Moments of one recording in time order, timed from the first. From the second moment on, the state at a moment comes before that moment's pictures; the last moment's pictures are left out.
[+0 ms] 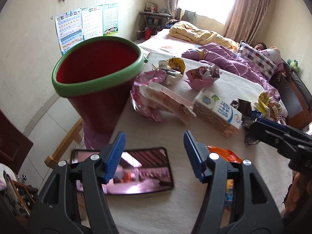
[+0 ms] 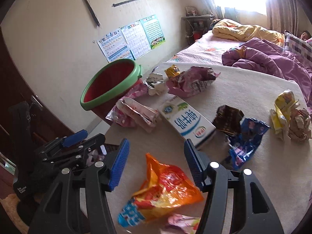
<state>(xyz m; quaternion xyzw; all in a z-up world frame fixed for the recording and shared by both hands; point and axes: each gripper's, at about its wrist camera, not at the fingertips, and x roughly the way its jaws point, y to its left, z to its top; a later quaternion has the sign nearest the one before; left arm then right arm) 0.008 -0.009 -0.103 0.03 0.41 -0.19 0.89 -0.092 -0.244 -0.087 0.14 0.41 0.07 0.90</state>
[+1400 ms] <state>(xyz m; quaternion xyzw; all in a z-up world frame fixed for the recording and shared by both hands) -0.041 -0.066 -0.093 0.06 0.43 -0.17 0.88 -0.156 -0.279 -0.150 0.13 0.52 0.21 0.82</state>
